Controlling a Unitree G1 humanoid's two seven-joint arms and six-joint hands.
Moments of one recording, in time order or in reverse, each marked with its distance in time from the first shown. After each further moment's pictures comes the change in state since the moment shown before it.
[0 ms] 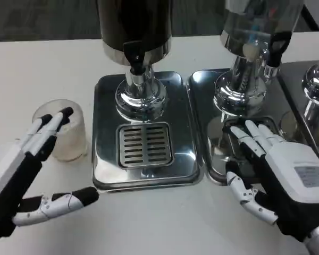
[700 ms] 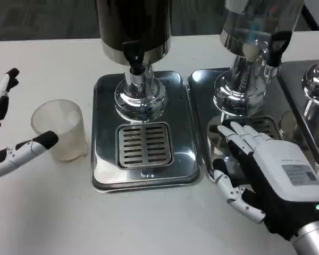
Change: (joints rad) left arm -0.327 0.016 0.005 0.457 -0.039 -0.042 0.114; right arm -0.018 0.050 0.046 0.000 -0.018 0.011 -0.006
